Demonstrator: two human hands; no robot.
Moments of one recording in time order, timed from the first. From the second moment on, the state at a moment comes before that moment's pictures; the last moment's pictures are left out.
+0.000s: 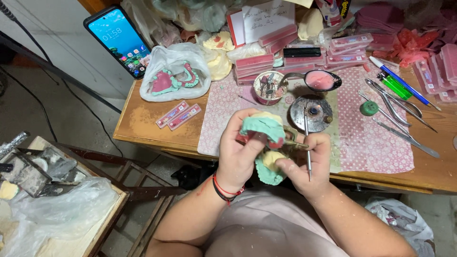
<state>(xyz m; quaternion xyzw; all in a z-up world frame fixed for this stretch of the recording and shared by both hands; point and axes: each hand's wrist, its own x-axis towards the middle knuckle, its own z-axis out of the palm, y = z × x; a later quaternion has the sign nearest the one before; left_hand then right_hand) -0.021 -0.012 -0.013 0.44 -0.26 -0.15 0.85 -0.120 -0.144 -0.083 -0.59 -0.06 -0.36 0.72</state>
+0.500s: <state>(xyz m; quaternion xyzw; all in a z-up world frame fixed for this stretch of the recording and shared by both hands) -0.005 -0.024 -0.046 0.32 -0.18 -0.18 0.91 -0.132 -0.152 -0.041 -0.72 0.03 -0.35 0.60</state>
